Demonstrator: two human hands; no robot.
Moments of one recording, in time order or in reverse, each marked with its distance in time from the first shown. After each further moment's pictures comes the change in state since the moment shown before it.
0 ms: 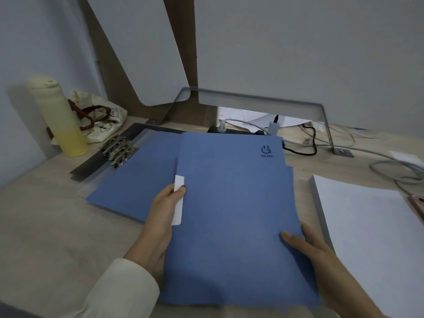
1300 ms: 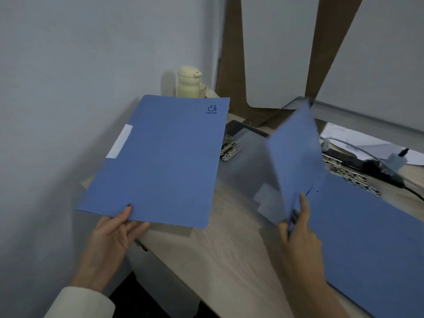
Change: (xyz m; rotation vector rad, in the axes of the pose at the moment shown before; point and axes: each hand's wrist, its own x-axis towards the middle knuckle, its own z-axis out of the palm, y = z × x) left_hand -0.072 -0.009 -0.265 -0.477 0.238 0.322; right_hand 0.044 0.033 0.211 -0.905 0.142 -0.539
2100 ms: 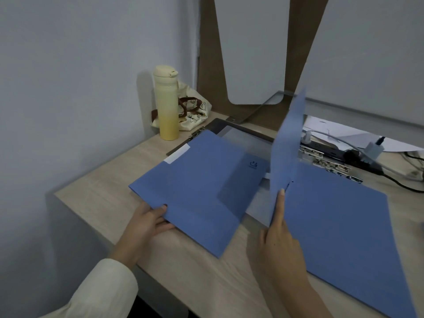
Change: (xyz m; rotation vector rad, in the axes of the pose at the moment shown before) left_hand 0.044 -0.047 0.055 0.399 -0.026 -0.220; right_hand -0.014 -0.003 -0.002 -0.145 -0.091 -0.039
